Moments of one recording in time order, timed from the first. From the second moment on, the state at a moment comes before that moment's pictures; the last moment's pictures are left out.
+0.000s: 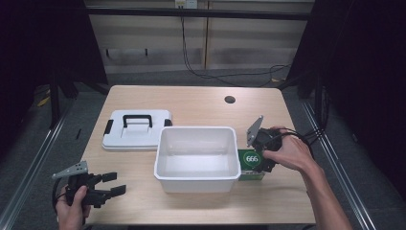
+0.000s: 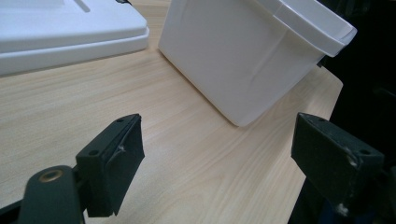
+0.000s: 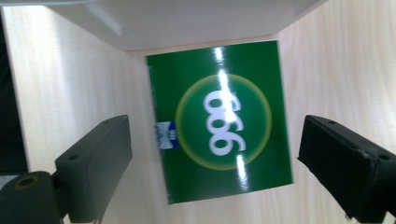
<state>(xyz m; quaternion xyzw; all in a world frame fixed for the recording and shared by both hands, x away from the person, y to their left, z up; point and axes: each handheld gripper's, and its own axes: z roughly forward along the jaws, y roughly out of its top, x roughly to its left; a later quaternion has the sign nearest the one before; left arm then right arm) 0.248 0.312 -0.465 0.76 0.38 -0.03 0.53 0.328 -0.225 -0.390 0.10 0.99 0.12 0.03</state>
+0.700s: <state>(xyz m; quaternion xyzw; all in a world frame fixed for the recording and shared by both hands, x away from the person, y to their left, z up) 0.248 0.312 -0.466 0.76 0.38 -0.03 0.53 0.341 -0.204 -0.414 0.08 1.00 0.05 0.00</state>
